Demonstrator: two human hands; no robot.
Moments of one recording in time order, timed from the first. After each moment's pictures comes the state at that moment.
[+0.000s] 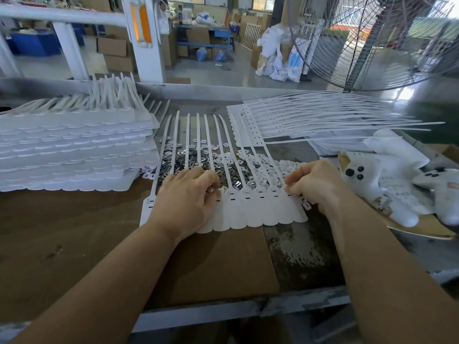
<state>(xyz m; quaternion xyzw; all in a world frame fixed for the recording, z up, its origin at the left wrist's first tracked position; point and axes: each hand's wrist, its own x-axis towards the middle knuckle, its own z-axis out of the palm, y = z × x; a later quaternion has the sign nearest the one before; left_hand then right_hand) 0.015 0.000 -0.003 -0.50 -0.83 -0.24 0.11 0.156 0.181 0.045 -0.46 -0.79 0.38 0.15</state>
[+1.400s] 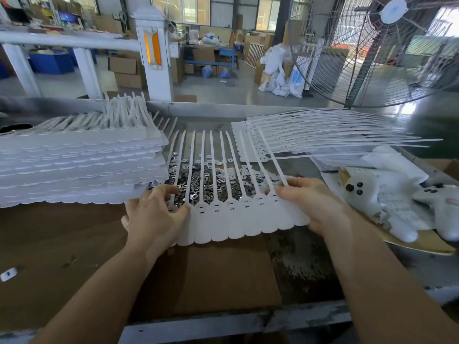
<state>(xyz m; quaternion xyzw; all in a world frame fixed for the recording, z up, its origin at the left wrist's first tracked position) 0.011 -0.035 0.007 -0.19 -0.91 -0.36 0.01 0.152 0.172 0.036 -0.35 -0.66 0.64 0.18</state>
